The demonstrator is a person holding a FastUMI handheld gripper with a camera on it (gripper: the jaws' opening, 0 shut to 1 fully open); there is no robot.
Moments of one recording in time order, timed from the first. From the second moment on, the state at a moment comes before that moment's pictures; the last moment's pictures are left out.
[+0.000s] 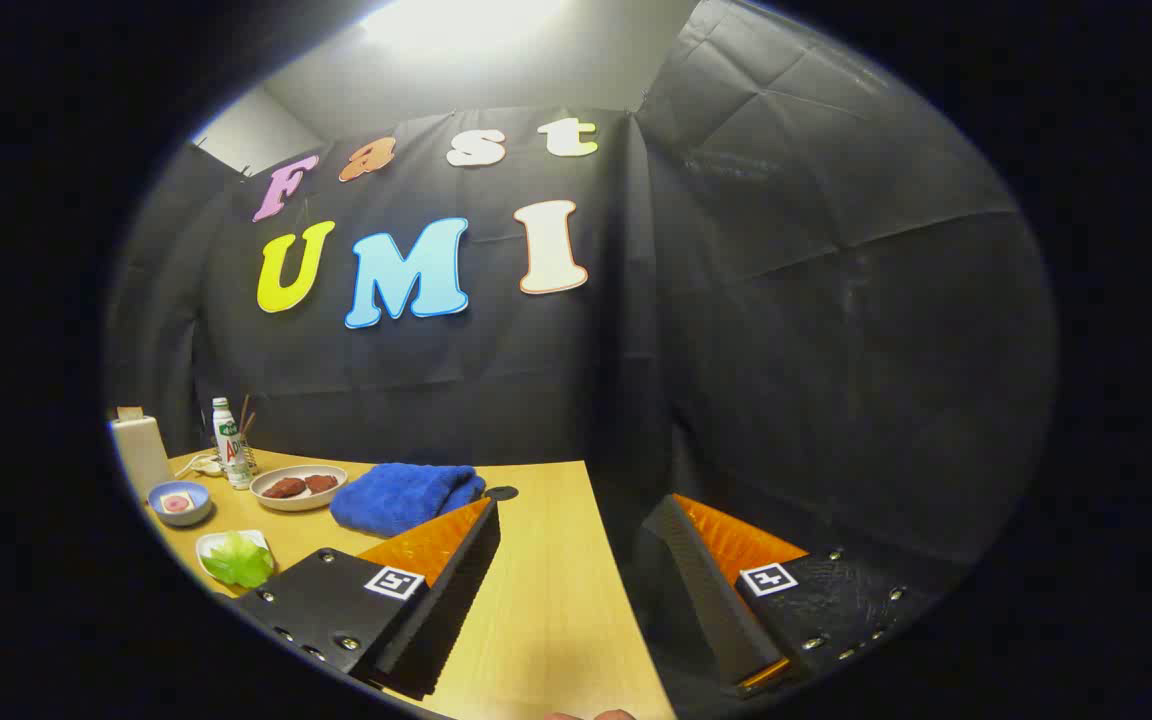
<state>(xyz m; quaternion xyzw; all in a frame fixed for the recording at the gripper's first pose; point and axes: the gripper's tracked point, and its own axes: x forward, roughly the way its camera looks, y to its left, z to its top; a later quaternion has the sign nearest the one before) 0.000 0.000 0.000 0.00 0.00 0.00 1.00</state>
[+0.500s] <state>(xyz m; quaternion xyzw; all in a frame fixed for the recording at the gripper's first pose) -0.064 0.143 0.064 -0.02 -0.03 0.08 1.00</state>
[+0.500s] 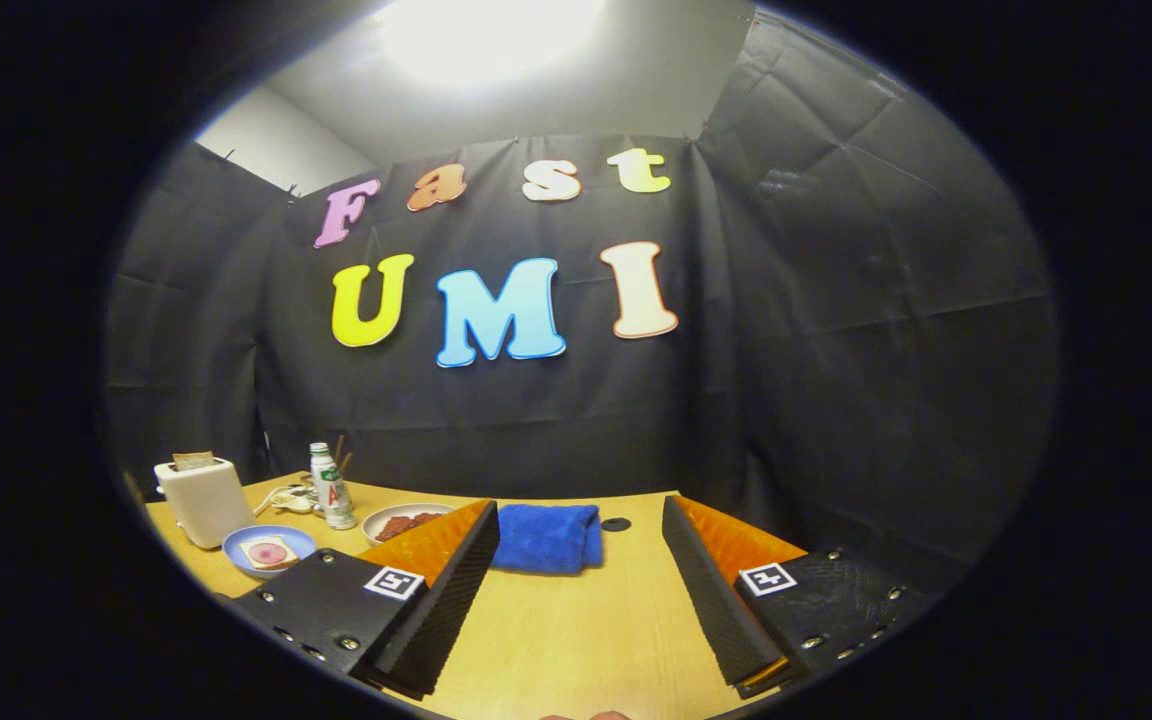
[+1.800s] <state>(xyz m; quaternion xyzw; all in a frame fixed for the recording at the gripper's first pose) -0.049 0.327 -0.119 -0.22 0.32 0.27 0.88</state>
